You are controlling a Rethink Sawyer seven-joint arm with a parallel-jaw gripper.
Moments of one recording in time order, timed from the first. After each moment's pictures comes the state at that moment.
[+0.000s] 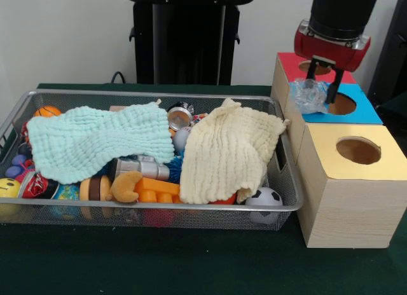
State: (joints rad) arm 0.21 -0.57 -0.29 1.58 0.35 0.71 2.05
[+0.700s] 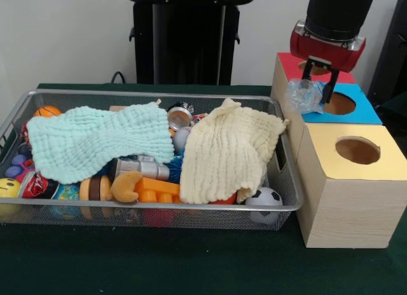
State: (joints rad) arm 0.21 -0.57 -0.29 1.58 0.32 0.71 2.05
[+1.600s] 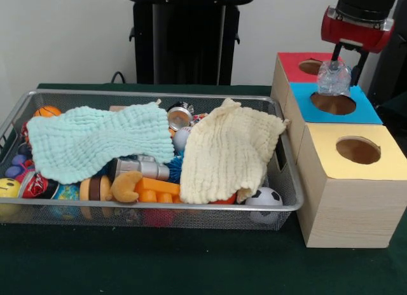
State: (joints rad) arm 0.33 -0.64 -0.29 1.68 0.31 0.61 2.05
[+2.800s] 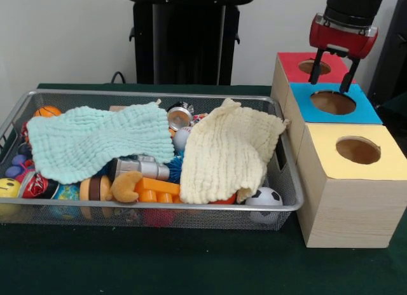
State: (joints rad) arm 0.35 -0.64 -0.30 1.78 0.31 0.45 2.05
